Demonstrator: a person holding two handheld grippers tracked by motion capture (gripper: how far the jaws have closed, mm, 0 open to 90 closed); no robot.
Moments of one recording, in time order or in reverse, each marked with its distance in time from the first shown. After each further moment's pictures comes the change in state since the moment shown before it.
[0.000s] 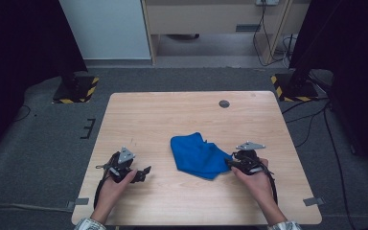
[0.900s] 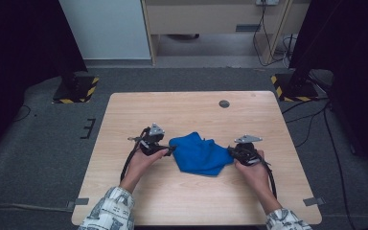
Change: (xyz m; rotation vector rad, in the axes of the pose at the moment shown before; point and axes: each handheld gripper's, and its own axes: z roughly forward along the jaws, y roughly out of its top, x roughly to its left) left arm -0.016 0.086 0.088 0.013 -0.125 0.048; right arm -0.021 0.011 0.030 -0.007 -0.001 -0.044
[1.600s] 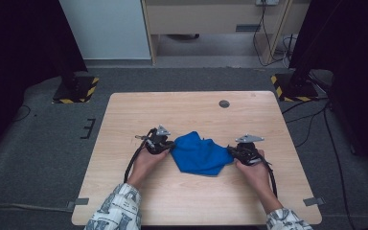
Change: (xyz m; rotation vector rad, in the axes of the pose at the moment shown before) left arm 0.000 -0.006 0.023 0.096 -0.032 0.039; right arm -0.002 0.001 -0.002 -0.037 0.037 0.010
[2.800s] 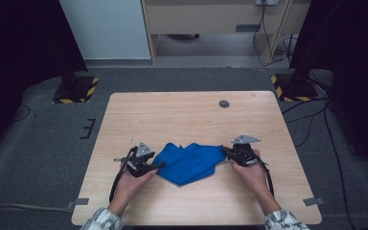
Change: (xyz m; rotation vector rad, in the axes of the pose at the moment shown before) left arm -0.032 -0.047 -0.075 -0.102 0.083 -0.058; right arm 0.016 0.006 -0.002 -0.040 0.075 -0.038
